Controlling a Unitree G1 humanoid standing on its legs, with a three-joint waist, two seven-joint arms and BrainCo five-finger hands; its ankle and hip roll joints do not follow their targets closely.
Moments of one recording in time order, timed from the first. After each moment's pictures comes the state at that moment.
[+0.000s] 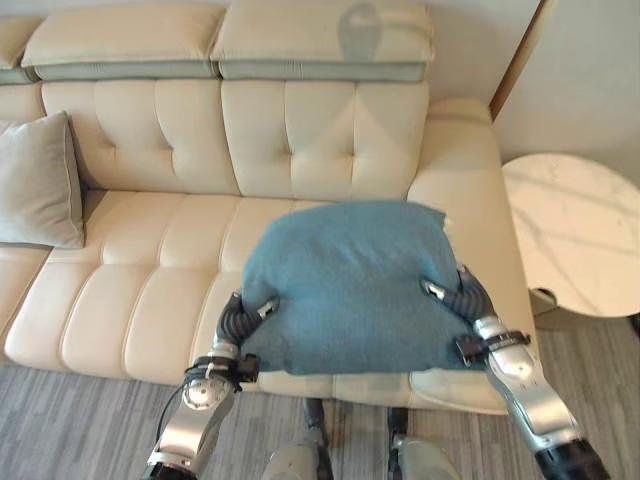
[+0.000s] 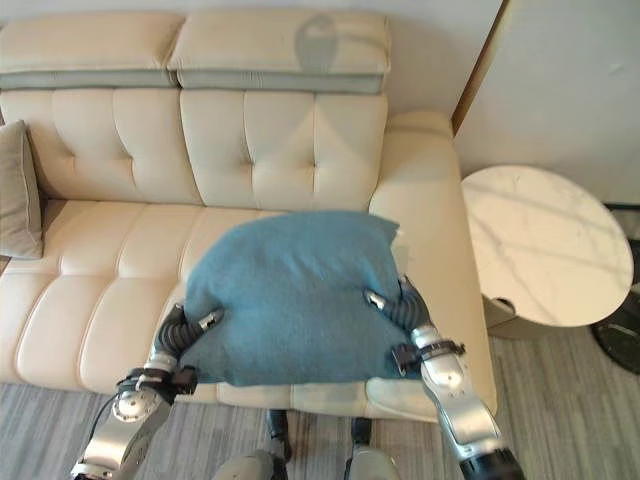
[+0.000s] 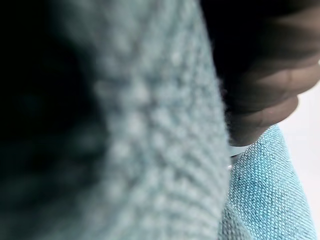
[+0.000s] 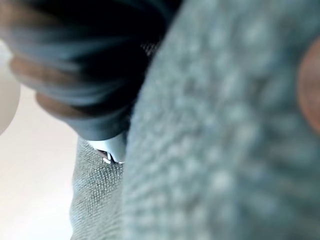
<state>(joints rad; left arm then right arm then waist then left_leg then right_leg) -0.03 0.37 -0.16 0.11 -0.28 -0.12 0.22 -0.22 -0.42 0.23 0.06 0.15 -0.08 -0.11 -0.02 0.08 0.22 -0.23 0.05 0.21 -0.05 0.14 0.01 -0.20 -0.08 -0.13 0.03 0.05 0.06</state>
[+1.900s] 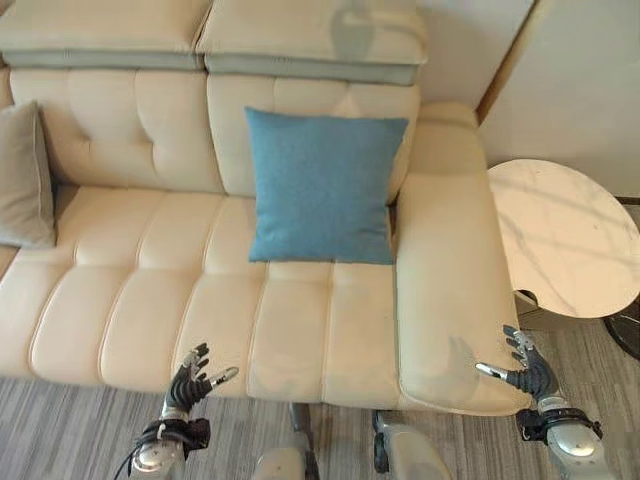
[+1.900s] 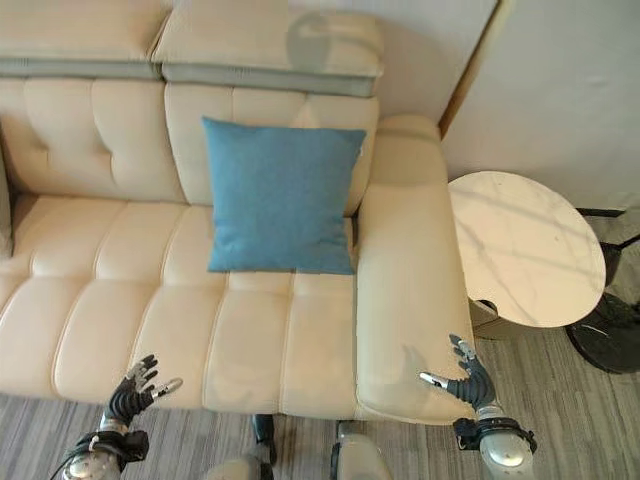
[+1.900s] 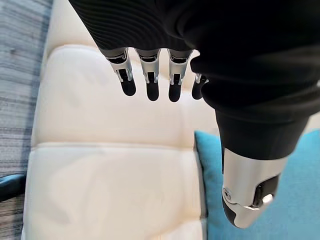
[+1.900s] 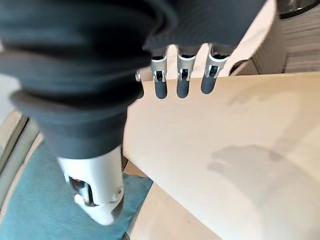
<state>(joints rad) 0.25 0.36 0.02 0.43 -0.25 -0.13 0.04 0.26 -0.41 -0.06 0.29 0.01 -0.15 -0.02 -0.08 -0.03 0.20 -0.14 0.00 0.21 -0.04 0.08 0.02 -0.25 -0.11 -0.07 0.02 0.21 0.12</state>
